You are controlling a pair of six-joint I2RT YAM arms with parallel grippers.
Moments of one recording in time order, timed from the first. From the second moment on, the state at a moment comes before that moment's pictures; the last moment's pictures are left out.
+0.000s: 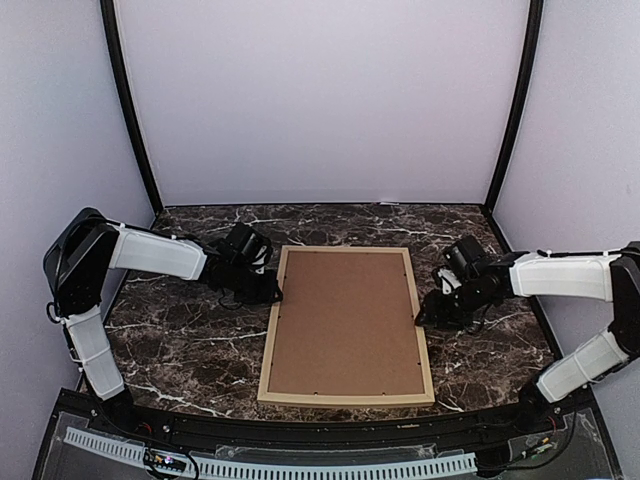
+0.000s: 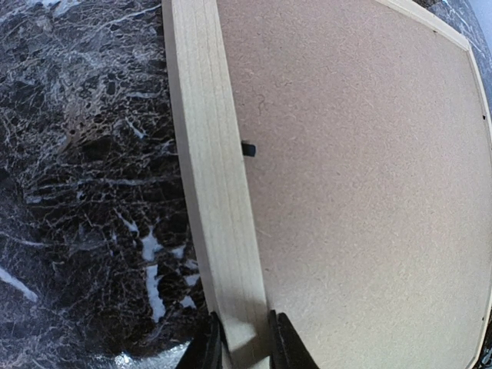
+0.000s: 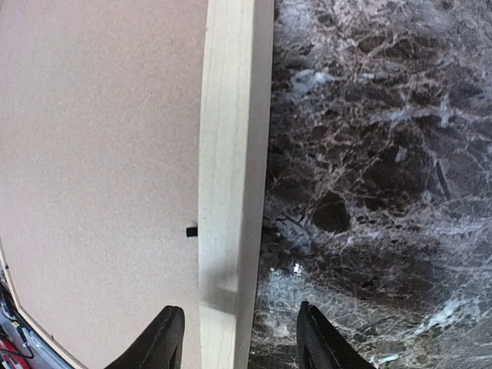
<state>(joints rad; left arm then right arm) -0.65 1.84 1.07 -0.21 0.11 -0.58 0.51 1.41 0.73 -0.48 -0.21 0.55</state>
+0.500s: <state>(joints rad) -0.65 1.84 1.07 -0.22 0.11 -0.55 0.61 1.35 0.62 -0.45 -0.25 0.61</state>
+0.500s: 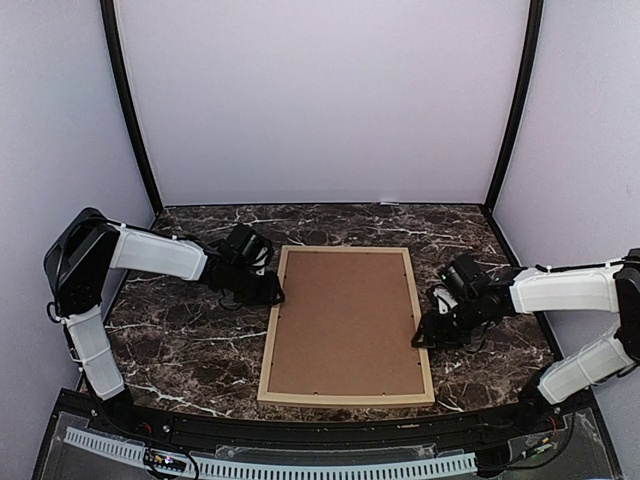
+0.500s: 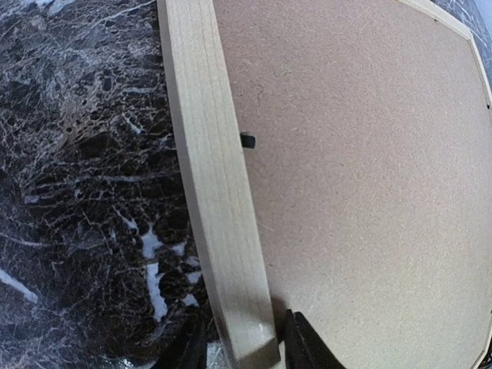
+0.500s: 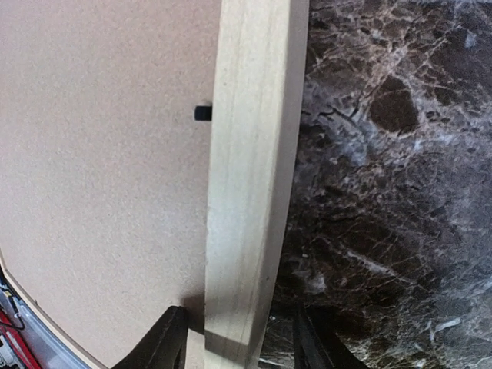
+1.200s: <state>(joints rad) -0.69 1.58 0.97 -0.24 0.07 -0.45 0.62 1.52 0.78 -0.46 -0.20 0.64</state>
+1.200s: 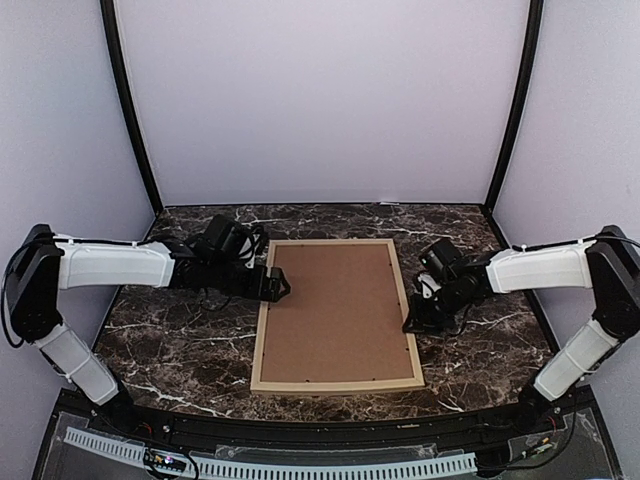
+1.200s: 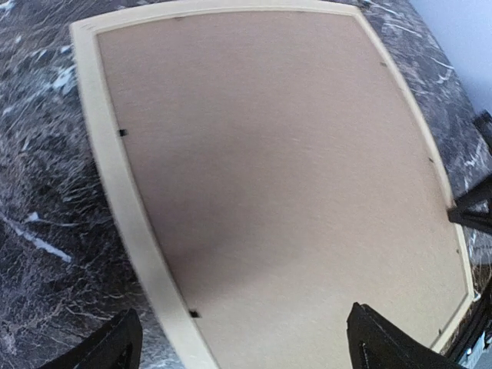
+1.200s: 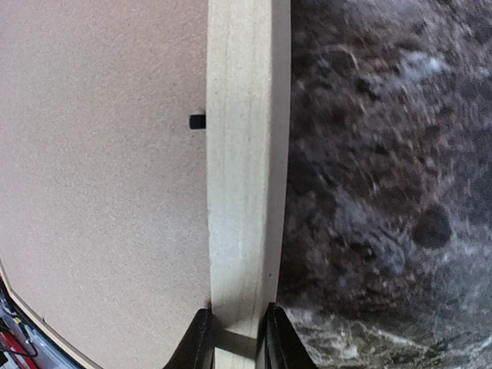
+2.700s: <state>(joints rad) -1.29 1.93 1.12 -0.11 -0.48 0.39 0.54 1.79 1.30 -0.84 -0.32 0.40</state>
